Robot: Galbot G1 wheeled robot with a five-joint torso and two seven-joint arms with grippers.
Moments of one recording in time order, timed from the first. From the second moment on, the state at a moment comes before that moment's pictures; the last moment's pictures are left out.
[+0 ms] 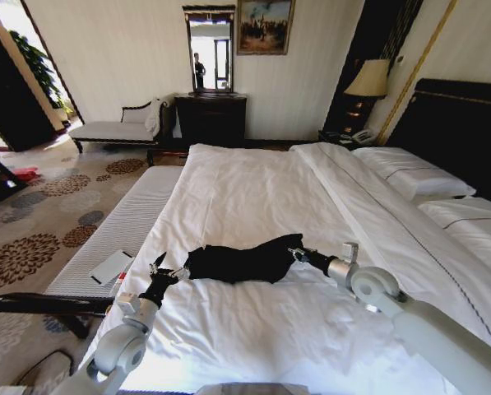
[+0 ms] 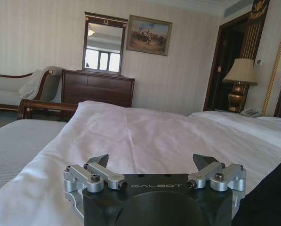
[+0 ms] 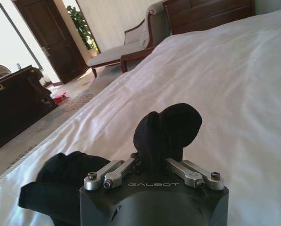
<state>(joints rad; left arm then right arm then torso) 1.55 -0.94 -0.42 -2.14 -0.63 -0.02 -0.18 -1.04 0.58 0.17 1.99 1.28 -0.37 0.02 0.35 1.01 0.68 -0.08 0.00</state>
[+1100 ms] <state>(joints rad) 1.55 -0.94 -0.42 -2.14 -0.63 -0.02 -0.18 -0.58 0.84 -0.41 1.82 1.35 -0.30 0.01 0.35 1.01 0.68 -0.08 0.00</state>
